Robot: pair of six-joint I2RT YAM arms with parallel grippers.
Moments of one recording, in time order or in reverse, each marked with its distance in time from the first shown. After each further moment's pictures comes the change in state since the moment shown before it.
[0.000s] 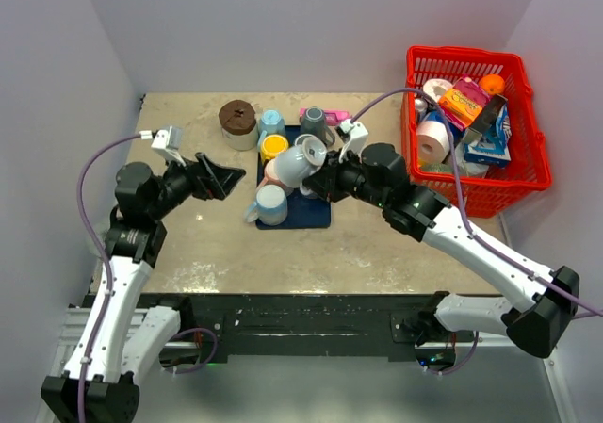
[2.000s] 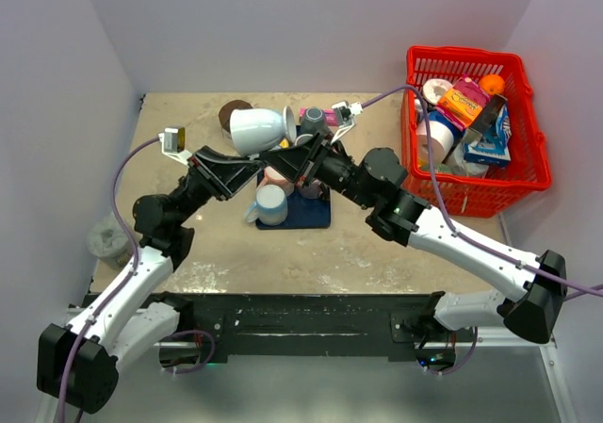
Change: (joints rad) left arm -0.246 0.074 -0.270 1.116 0.039 -0.794; right arm 0.163 0.072 0.034 0.610 -0.030 0.416
